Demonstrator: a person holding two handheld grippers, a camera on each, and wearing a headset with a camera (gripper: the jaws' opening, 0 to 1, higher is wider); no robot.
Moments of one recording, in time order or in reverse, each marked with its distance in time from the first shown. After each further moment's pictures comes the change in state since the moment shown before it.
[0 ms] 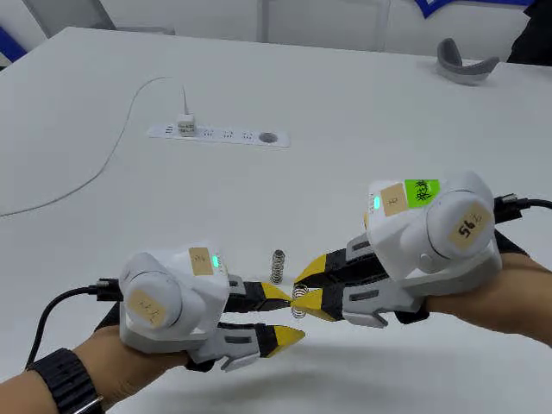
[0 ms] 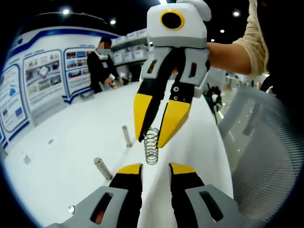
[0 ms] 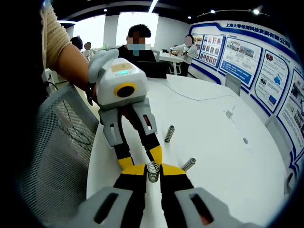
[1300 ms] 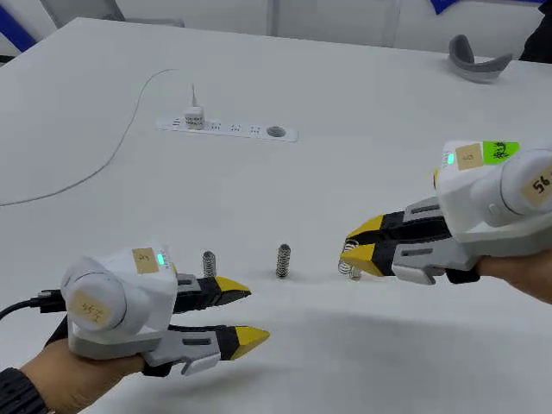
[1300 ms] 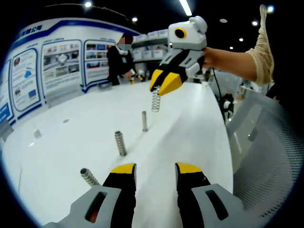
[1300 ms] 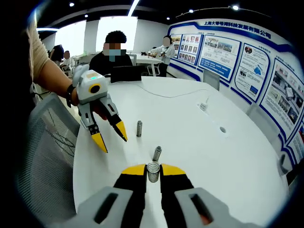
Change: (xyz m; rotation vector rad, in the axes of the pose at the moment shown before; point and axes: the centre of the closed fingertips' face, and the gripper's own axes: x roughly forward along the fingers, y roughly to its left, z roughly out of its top) left arm -0.036 0.018 -0.030 -0.134 -0.003 0.119; right arm -0.040 -0.058 -0.019 0.109 -0.026 -0.164
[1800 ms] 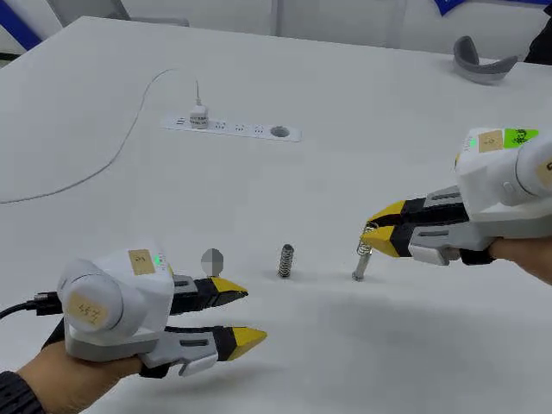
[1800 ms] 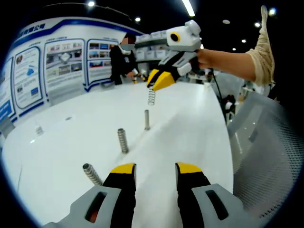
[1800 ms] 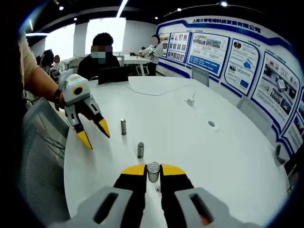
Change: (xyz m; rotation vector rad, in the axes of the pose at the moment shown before) left arm -0.004 0.002 -0.003 -0.018 -0.004 0.017; right arm -0.003 -0.032 -0.011 0.059 0.006 -0.072
